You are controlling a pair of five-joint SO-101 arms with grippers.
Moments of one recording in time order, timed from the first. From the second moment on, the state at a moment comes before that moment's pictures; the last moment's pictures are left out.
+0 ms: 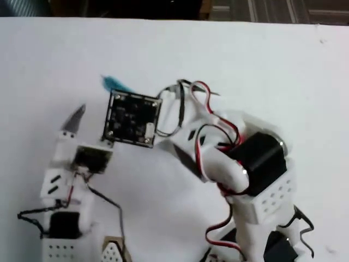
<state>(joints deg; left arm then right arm) -4.4 -100.5 87.6 30.0 -18.1 -39.3 -23.5 -28.8 97.1 51.3</state>
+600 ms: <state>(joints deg) -2.3 -100.5 84.7 31.2 -17.5 -39.8 -26.2 -28.7 99.2 51.4</state>
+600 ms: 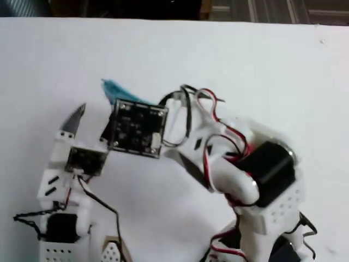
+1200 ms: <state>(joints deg) 2.6 -87.3 84.1 21.5 -14.0 -41.2 -30.1 -25.1 100.2 51.4</state>
